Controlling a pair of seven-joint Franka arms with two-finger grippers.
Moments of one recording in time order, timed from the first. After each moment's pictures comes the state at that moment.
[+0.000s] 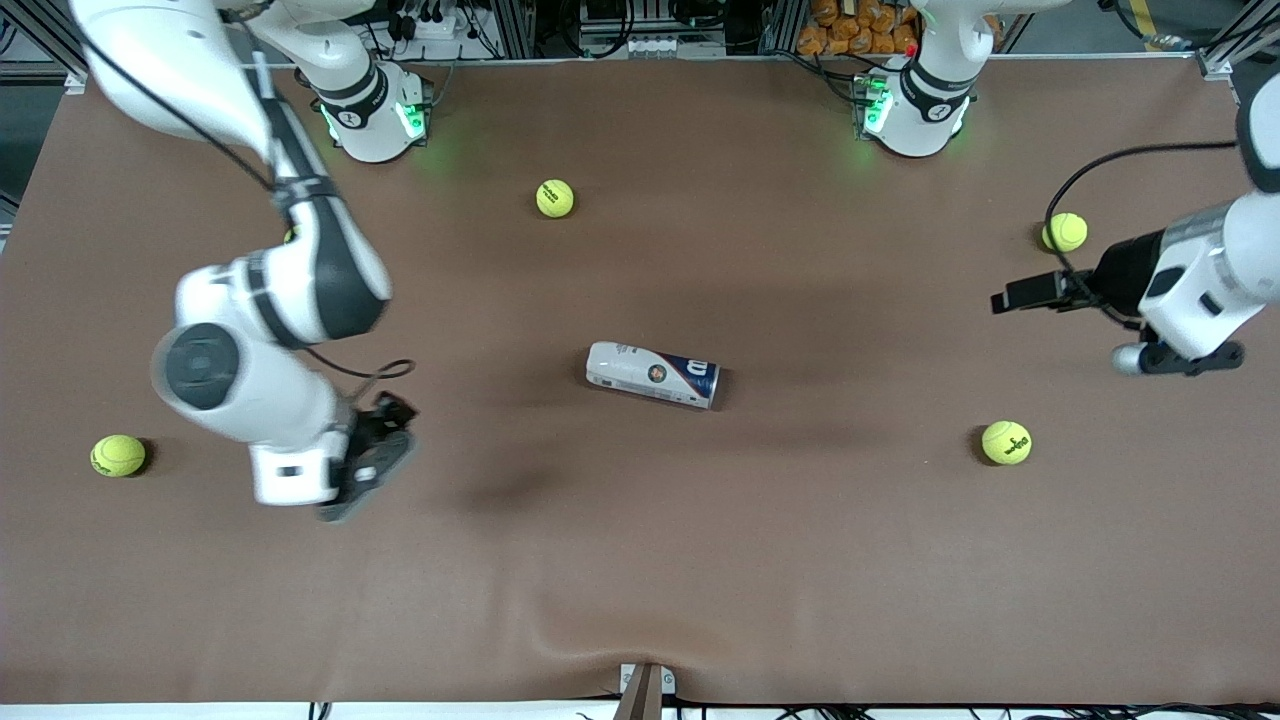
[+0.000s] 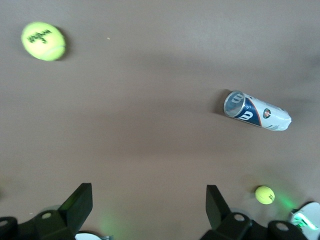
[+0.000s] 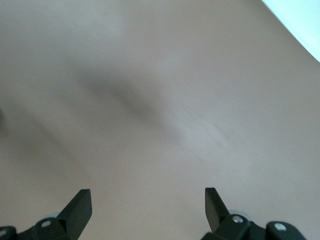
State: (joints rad) left arm 0.01 0.21 -0.05 -1.56 -0.32 1.53 -0.12; right arm 0.10 0.54 0.13 -1.41 -0.06 1.97 -0.53
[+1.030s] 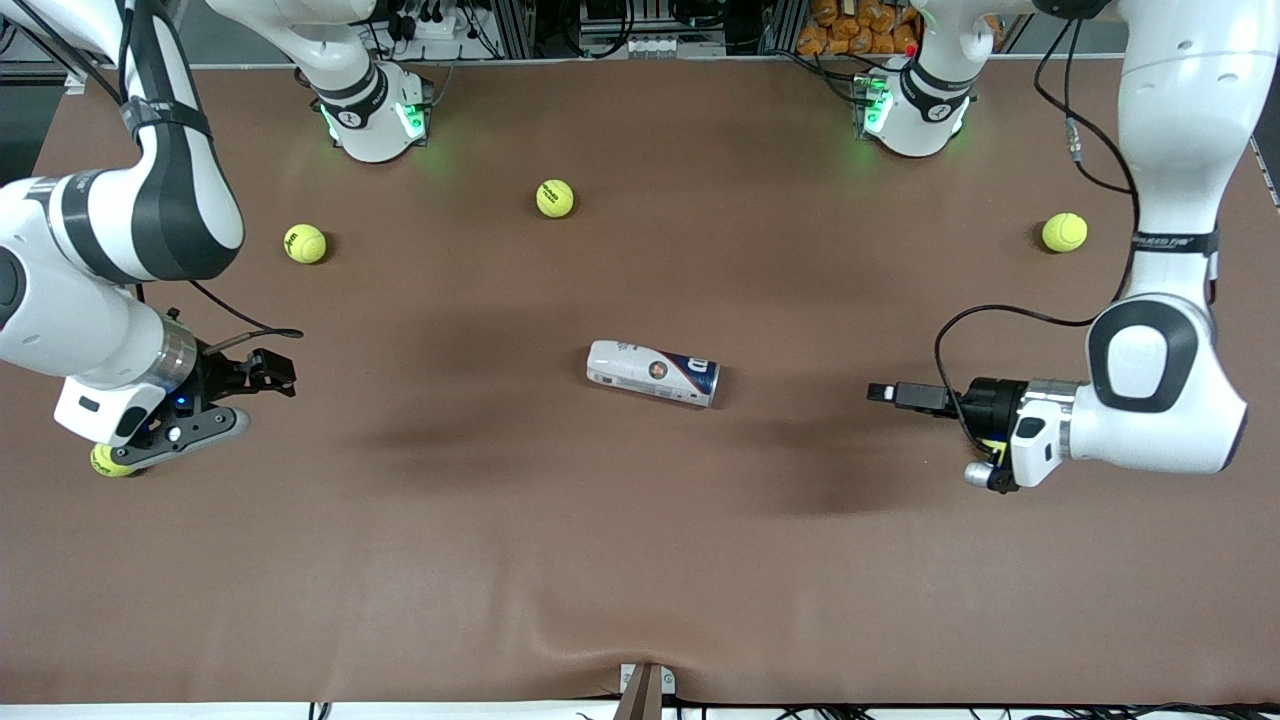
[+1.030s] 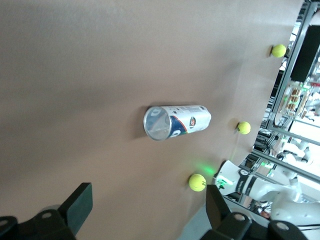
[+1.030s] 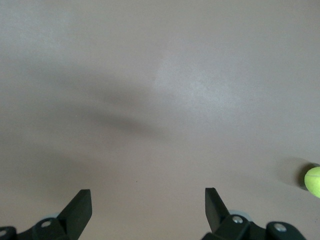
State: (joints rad) left arm 0.01 0.63 -0.05 -1.49 -0.81 1.67 0.36; right arm -0.04 0.29 0.13 -1.64 -0.05 1.89 -0.26
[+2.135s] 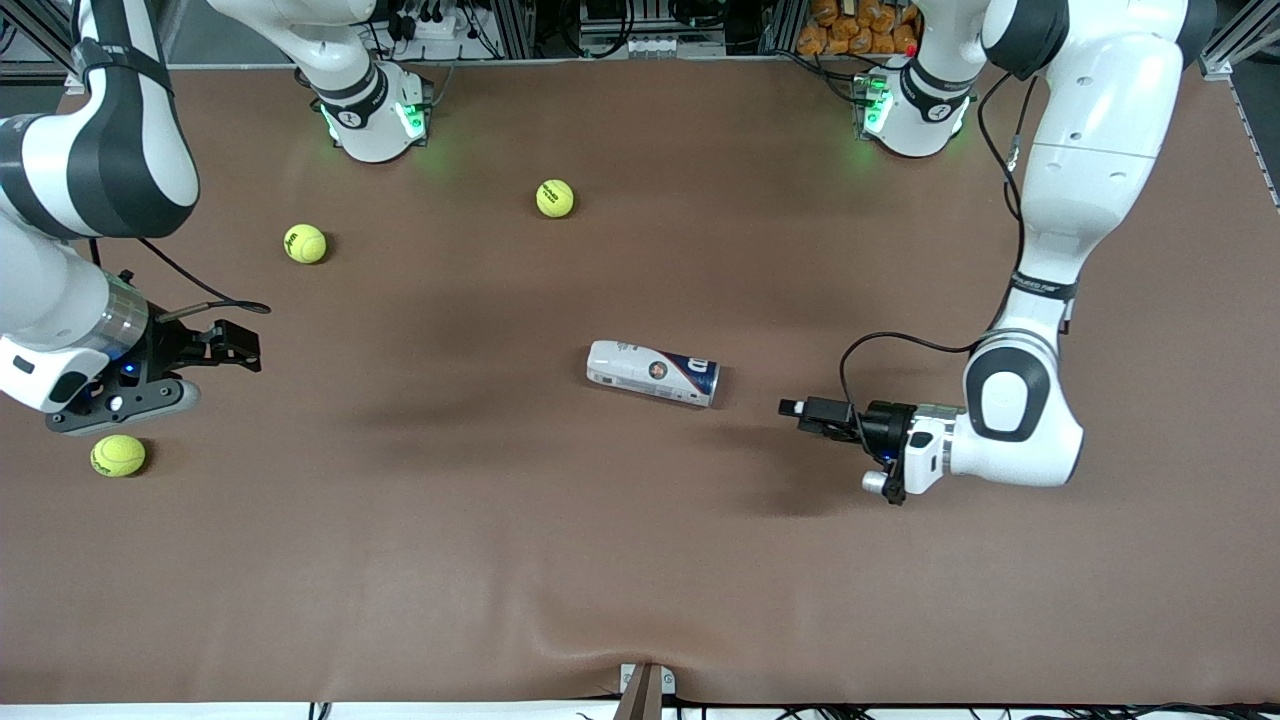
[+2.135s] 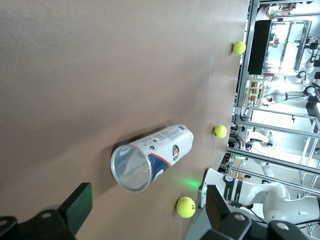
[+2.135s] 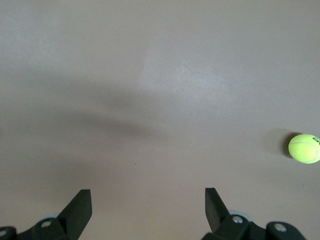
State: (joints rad) left arm -0.12 0.80 -0.07 -1.50 -1.08 1.80 0.58; right arm -0.08 0.21 0.13 -1.64 -0.05 1.81 -0.21
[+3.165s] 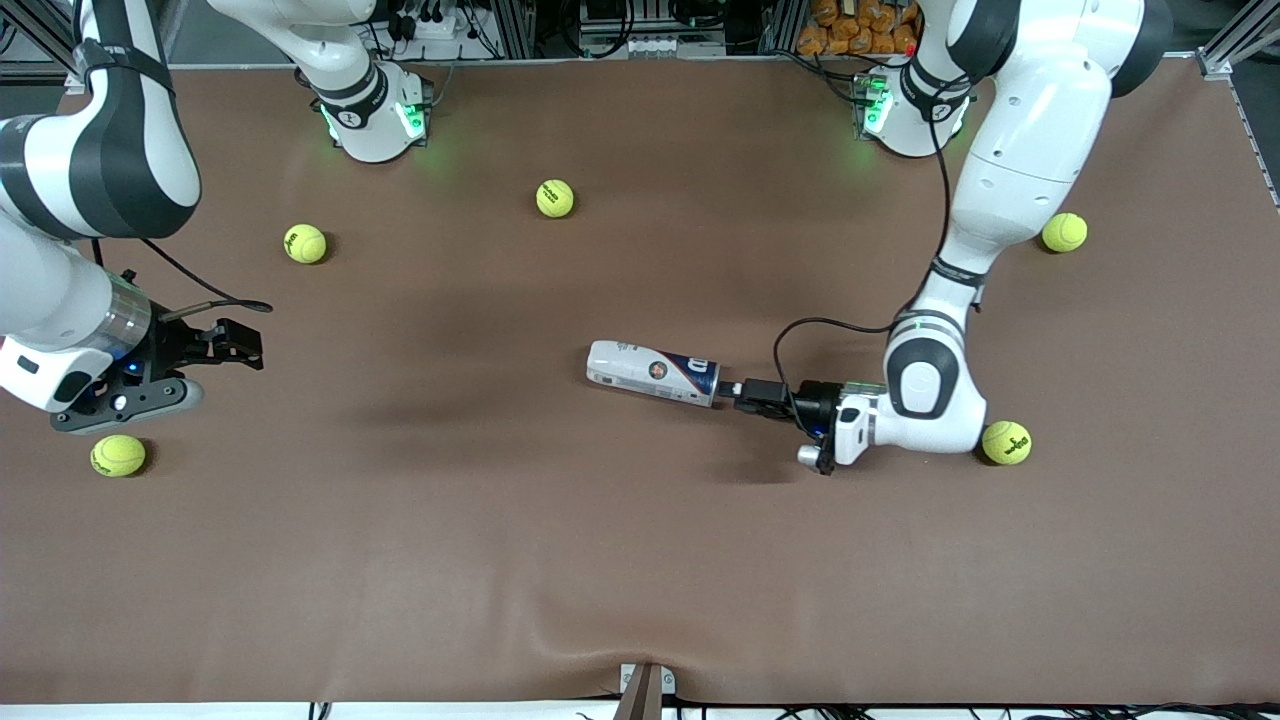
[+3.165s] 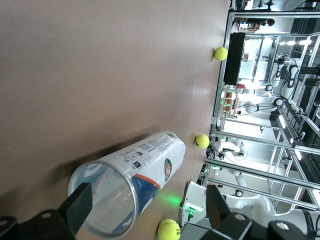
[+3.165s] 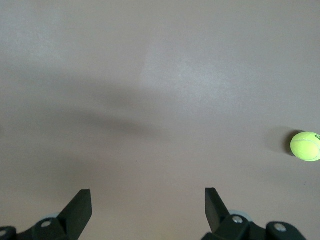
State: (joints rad) left arm -0.25 0.82 -0.07 -1.65 -1.36 1.91 0.72; right arm -0.08 0.21 0.13 -1.64 -0.05 1.80 -0.21
